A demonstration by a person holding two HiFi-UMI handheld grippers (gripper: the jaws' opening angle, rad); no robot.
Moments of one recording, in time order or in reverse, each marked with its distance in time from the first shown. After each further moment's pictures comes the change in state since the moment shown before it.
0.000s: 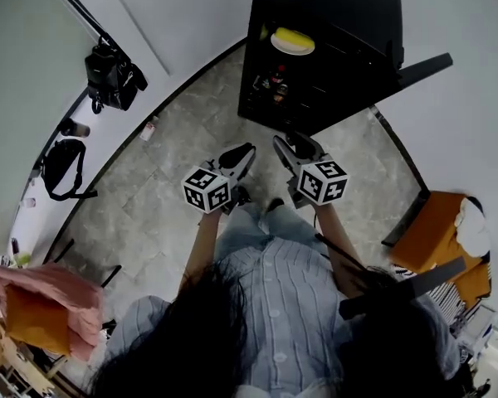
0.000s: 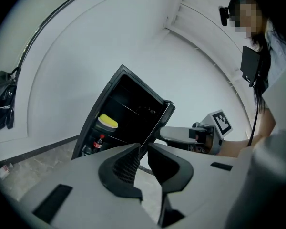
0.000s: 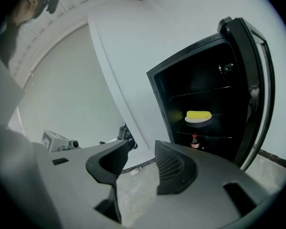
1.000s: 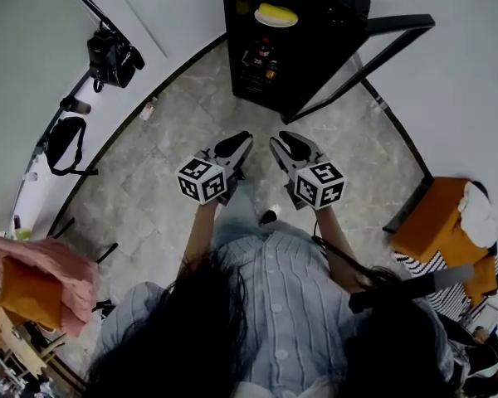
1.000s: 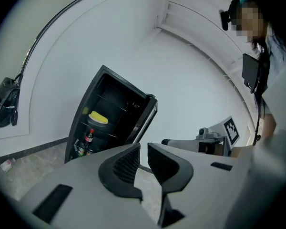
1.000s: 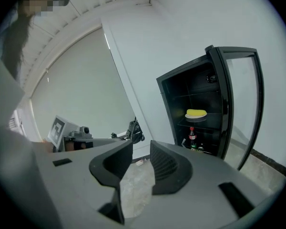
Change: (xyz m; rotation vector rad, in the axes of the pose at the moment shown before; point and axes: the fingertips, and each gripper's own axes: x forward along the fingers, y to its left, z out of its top) left arm -0.006 -0.120 -0.050 0.045 -0.008 0.030; right arm -0.140 0.015 -0.057 -0.076 0.010 0.080
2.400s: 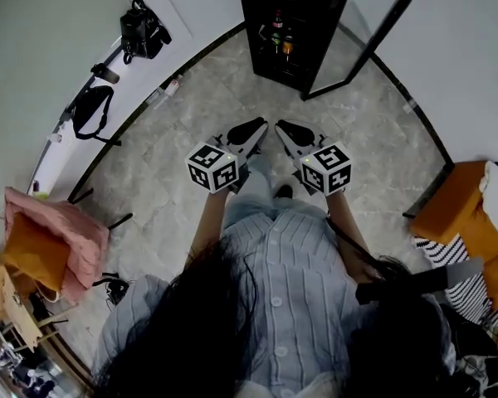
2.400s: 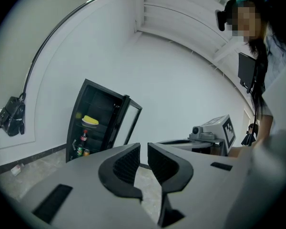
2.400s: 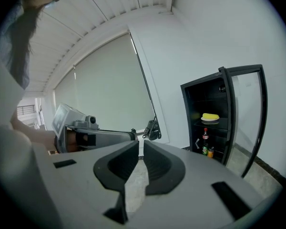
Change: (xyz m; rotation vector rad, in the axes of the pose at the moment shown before) left arm -0.083 -0.158 -0.067 0.134 -0.026 0.026; right arm -0.132 0.100 -0.072 -0.157 -0.027 0.175
